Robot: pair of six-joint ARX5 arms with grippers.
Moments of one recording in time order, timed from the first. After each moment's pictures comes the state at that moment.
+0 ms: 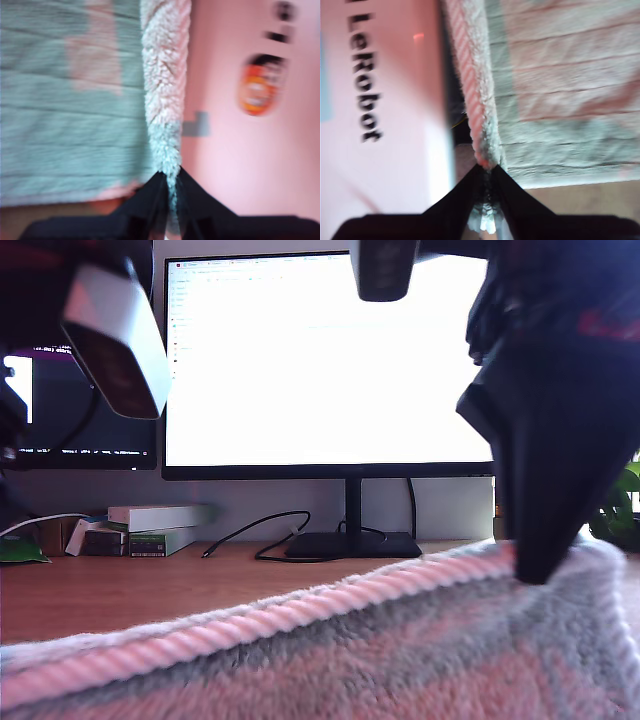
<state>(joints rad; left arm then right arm) -0.79 1.38 0.81 -1.02 0.27 0.53 0.85 1.43 1.01 -1.03 -0.20 -0.65</state>
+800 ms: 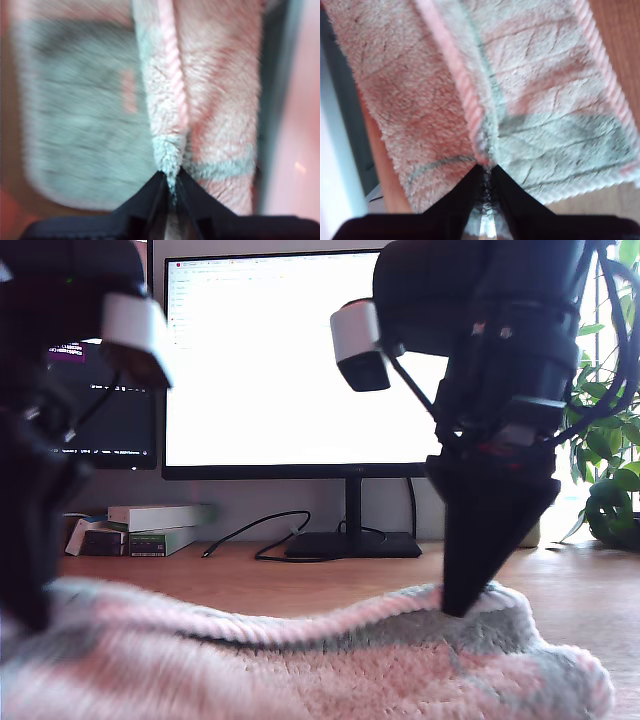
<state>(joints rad) -0.65 1.38 0.86 -0.85 0.23 0.66 0.73 1.57 1.01 -0.79 -0.17 -0.63</state>
